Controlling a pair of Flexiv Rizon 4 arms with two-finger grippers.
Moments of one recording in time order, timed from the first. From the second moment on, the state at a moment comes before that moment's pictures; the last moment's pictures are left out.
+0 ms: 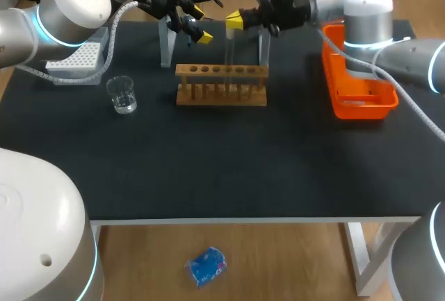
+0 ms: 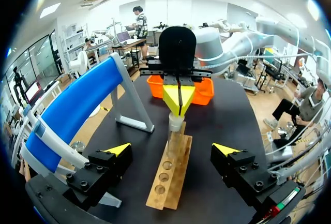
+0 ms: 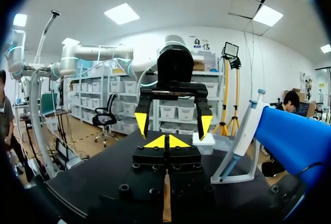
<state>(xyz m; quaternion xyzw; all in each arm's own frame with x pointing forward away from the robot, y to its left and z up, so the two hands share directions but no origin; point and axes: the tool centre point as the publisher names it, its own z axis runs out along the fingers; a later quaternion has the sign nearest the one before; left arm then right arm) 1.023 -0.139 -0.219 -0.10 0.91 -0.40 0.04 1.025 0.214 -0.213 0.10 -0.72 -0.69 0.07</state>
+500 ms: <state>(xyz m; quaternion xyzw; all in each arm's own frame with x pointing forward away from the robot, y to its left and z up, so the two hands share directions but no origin) 1.023 -0.139 -0.219 -0.10 0.91 -0.40 0.04 1.028 0.196 -0.193 0.09 -0.76 -0.64 0.04</state>
